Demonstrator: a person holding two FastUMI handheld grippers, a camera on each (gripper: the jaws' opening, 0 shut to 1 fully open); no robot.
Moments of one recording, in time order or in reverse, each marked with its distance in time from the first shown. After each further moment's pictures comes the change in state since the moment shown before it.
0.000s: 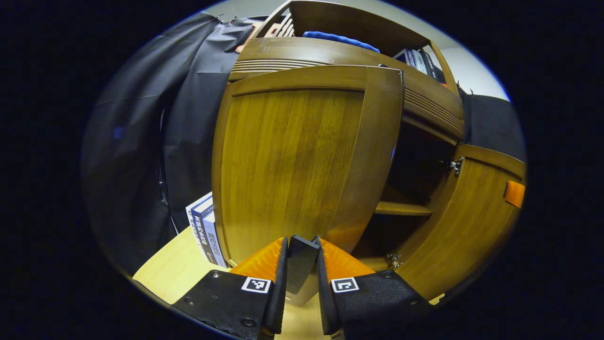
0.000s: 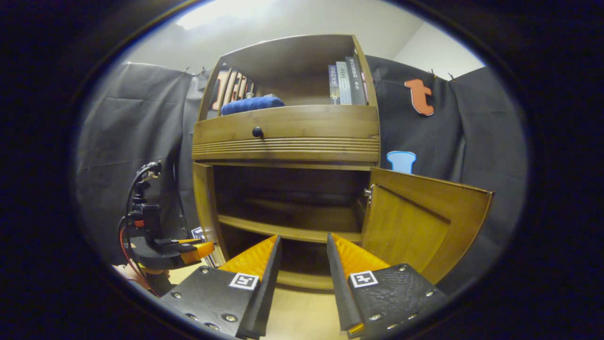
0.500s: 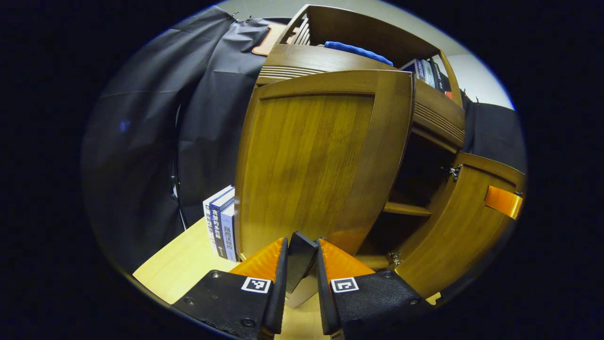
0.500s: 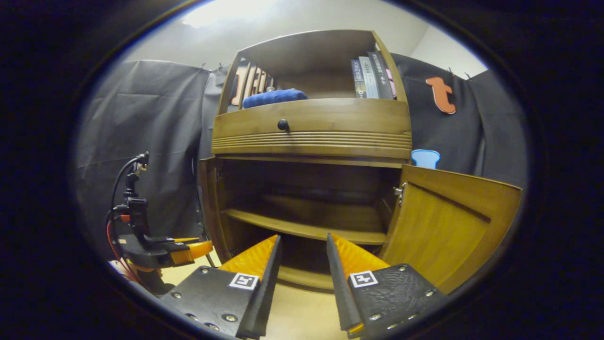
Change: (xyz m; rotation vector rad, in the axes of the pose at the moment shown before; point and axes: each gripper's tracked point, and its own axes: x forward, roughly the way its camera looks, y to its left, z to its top) left arm -0.038 0.033 0.000 -0.057 -0.011 0.040; right arm 0.015 0.041 -0.007 -0.029 0.019 0.120
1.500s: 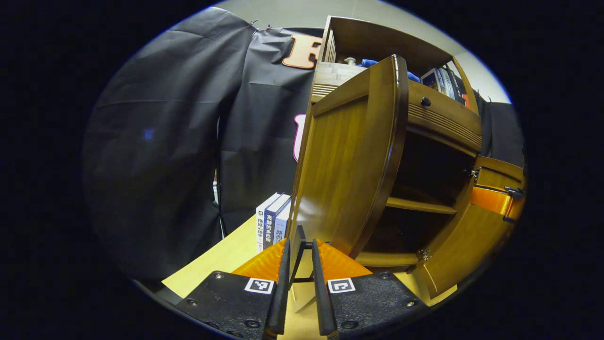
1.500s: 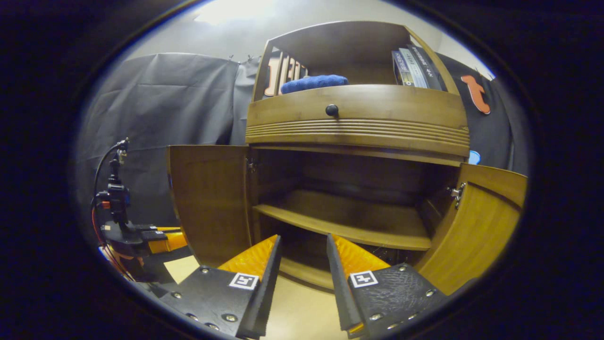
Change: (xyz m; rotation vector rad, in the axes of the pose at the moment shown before) left arm -0.051 0.088 0.014 0.044 -0.041 0.131; right arm 0.038 0.065 -0.015 -0.027 0.033 0.193
